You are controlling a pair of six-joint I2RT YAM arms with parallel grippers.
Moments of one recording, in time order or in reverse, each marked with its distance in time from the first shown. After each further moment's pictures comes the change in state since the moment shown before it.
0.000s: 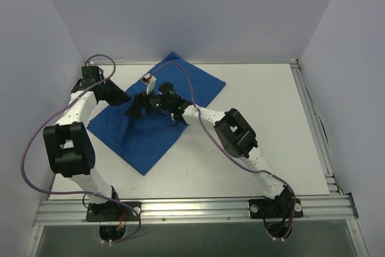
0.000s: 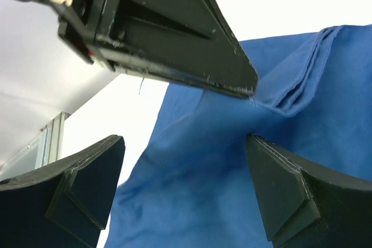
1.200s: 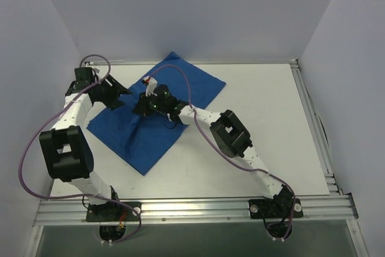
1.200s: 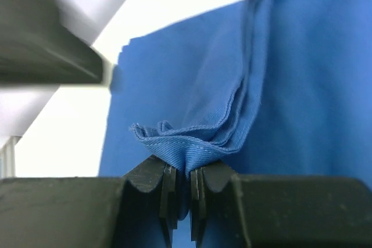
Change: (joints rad) left arm 0.037 -0.032 -0.026 0.010 0.079 0.013; right arm 0.009 0.110 0.162 -0.189 0.171 0.010
